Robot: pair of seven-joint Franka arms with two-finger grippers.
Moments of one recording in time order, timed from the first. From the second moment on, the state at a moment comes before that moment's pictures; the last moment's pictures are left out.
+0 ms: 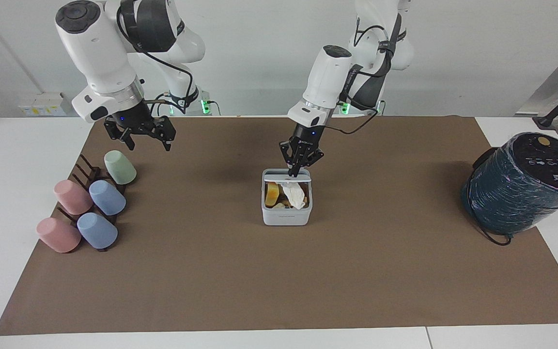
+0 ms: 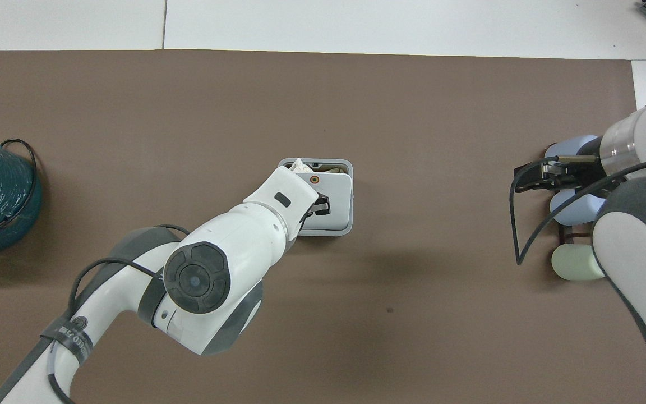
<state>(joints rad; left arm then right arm) -0.59 0.08 -0.07 -2.08 -0.03 2.67 -0.65 0.03 0.00 0.06 -1.71 0.01 1.70 0.16</state>
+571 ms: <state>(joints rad) -0.57 0.21 -0.07 -2.04 -0.03 2.78 -0.65 0.03 0.00 0.06 -1.71 0.01 1.70 0.16</state>
